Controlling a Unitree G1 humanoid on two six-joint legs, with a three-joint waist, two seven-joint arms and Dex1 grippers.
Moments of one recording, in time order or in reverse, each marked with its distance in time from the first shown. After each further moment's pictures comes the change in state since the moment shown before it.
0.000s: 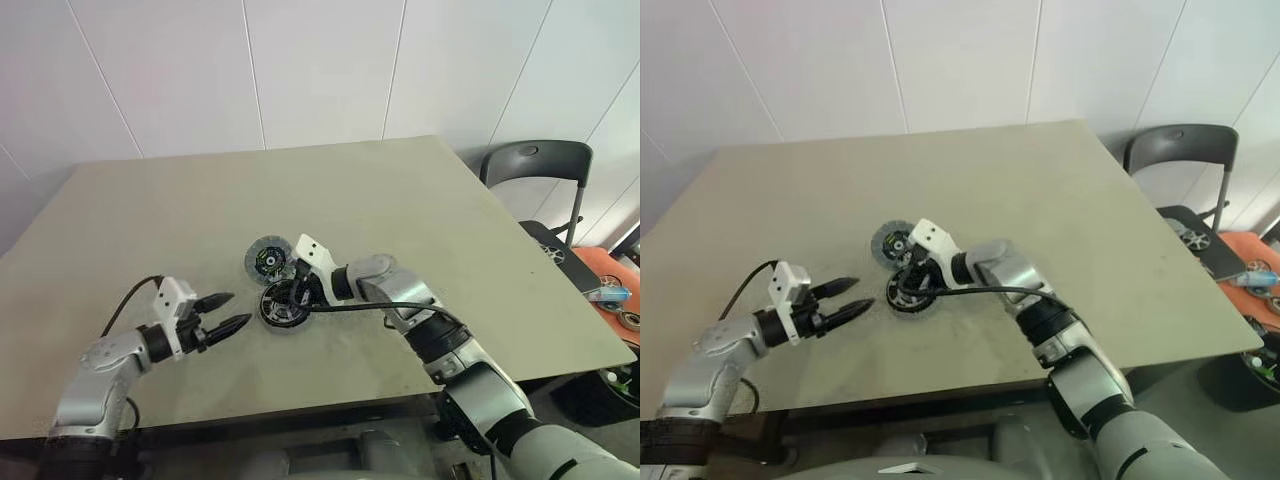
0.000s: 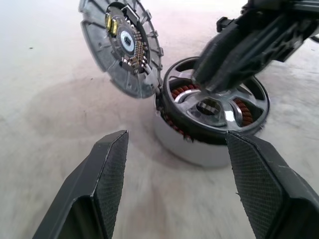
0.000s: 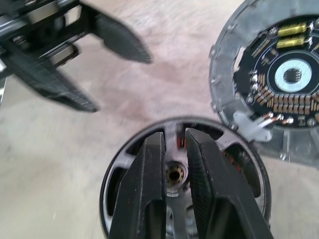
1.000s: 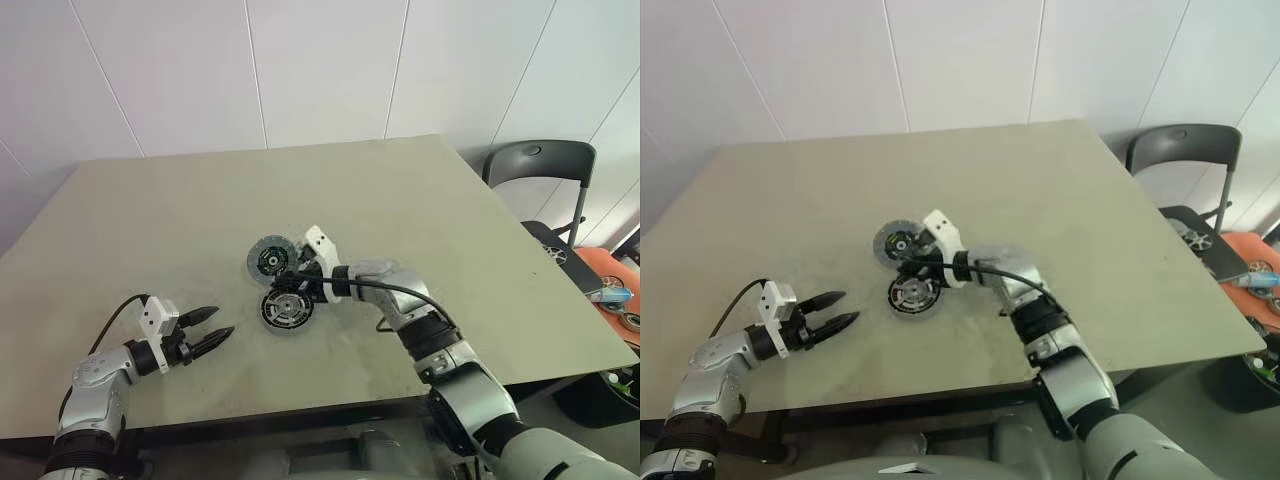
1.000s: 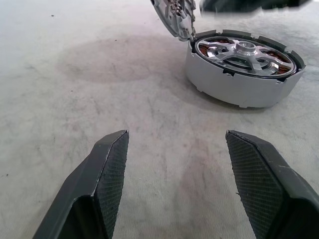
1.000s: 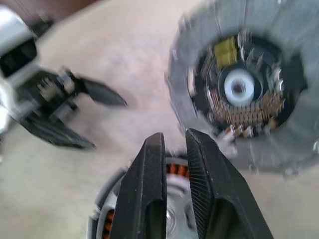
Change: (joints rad) left arm -0.084 -0.045 0.021 0.410 0.066 -0.304 -0.148; right arm 0.004 0.041 -0.130 0.047 0.078 0.043 -0.018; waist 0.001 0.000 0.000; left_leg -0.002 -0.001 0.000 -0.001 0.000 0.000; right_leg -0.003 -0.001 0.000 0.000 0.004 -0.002
